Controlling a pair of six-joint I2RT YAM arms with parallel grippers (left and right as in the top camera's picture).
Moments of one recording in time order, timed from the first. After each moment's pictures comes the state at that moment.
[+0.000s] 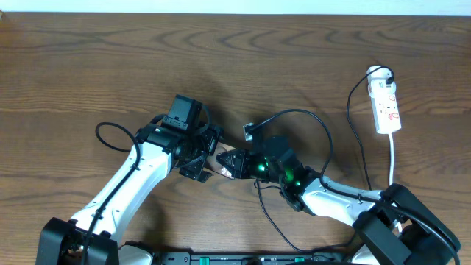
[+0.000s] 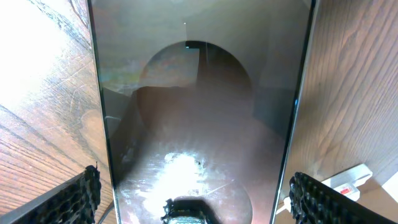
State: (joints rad) left arm -0.36 1.45 0.92 -0.70 0.36 -1.59; right arm 0.75 1.63 0.55 0.60 -0.43 1.00
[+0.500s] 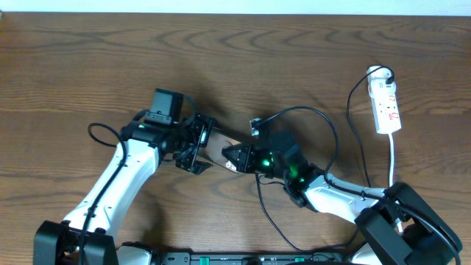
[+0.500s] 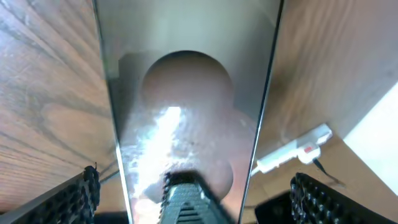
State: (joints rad) left arm -0.23 1.45 0.92 -0.64 0.56 -1.48; right arm 0.69 1.63 0.55 0.61 -0.43 1.00
